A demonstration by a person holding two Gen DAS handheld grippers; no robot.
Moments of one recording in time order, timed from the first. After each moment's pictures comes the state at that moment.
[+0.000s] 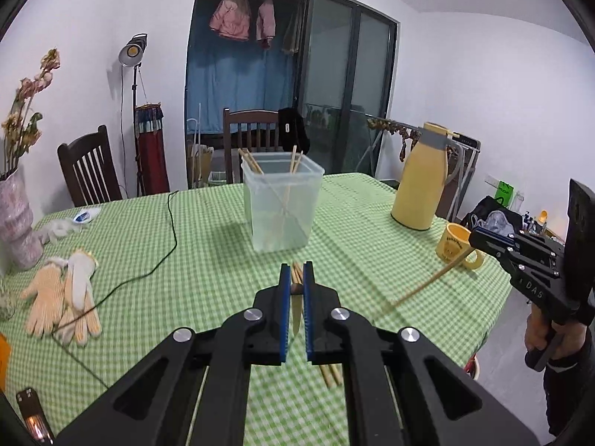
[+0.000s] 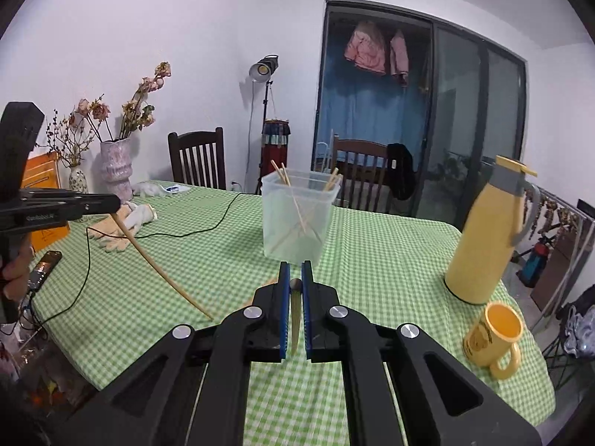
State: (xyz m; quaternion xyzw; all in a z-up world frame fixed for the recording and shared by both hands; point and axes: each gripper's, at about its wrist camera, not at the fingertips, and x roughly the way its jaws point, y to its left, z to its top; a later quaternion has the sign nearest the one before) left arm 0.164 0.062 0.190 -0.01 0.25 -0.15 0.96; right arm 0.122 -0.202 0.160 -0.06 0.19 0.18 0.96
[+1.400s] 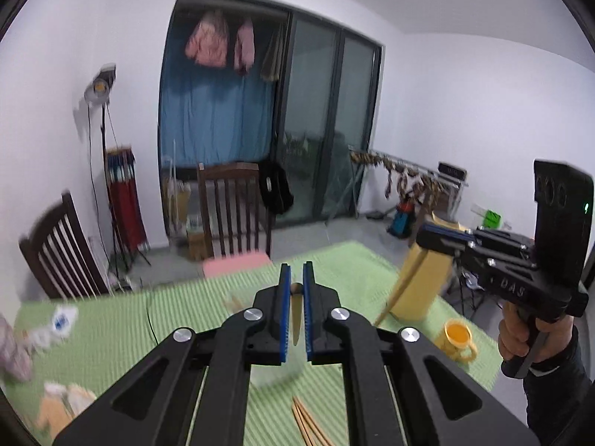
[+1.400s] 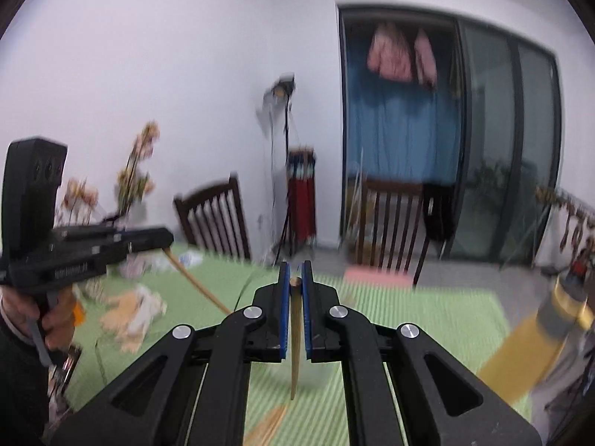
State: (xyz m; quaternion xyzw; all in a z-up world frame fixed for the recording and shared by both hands) left arm 0.367 0.045 0.377 -0.01 0.20 -0.19 0.96; right arm 0.311 -0.183 0.340 -0.02 0.17 0.25 0.95
